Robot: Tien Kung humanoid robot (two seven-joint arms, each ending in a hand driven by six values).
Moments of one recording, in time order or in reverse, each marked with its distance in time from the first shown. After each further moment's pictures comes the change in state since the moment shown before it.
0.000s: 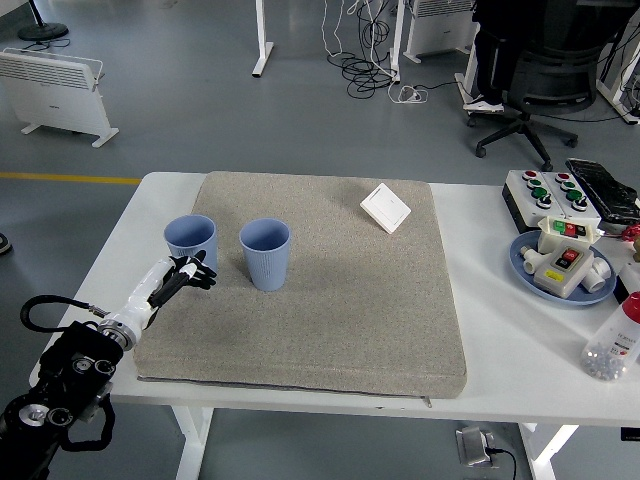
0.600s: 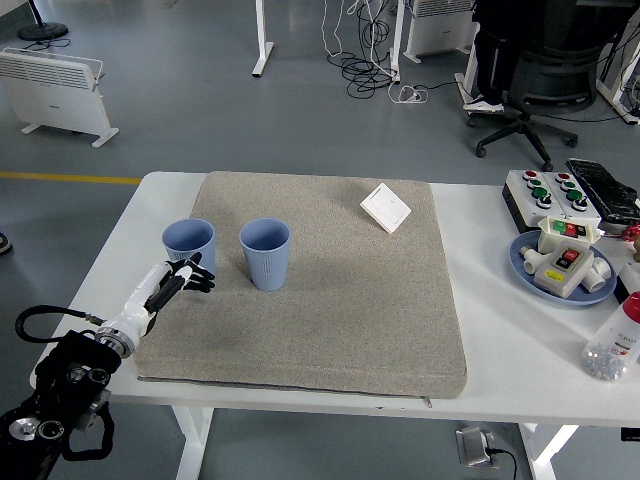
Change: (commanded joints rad) left arm 0.056 0.005 -0.027 -0.089 -0.030 -0.004 0.024; right arm -0.006 0.000 0.004 0.000 0.001 -0.001 0.002
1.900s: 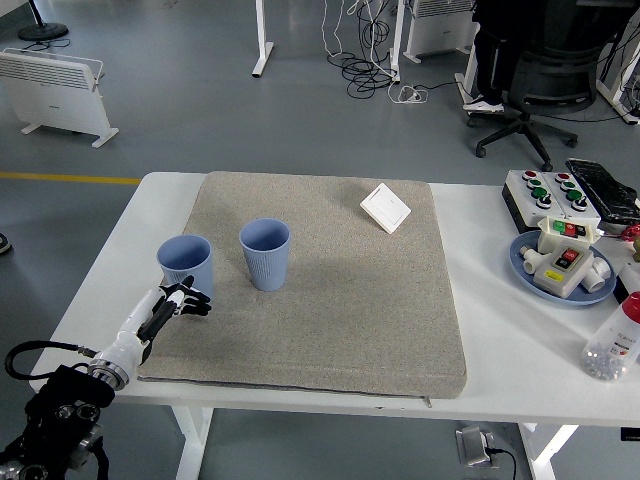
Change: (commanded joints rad) left arm 0.173 -0.002 -0.060 -0.174 -0.024 0.004 0.017; right arm -0.015 0.003 0.011 0.000 0.001 -0.002 0.002
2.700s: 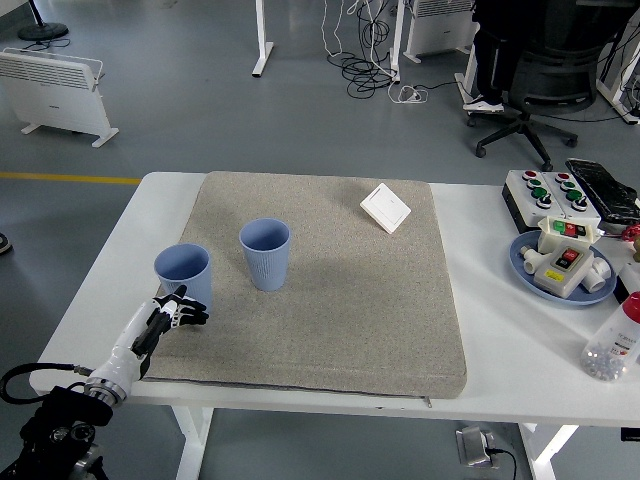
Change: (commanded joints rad) left arm 0.095 -0.029 -0.055 -0.098 -0.019 0.003 0.001; right arm 0.005 0.000 0.010 0.000 -0.002 0.002 0.003
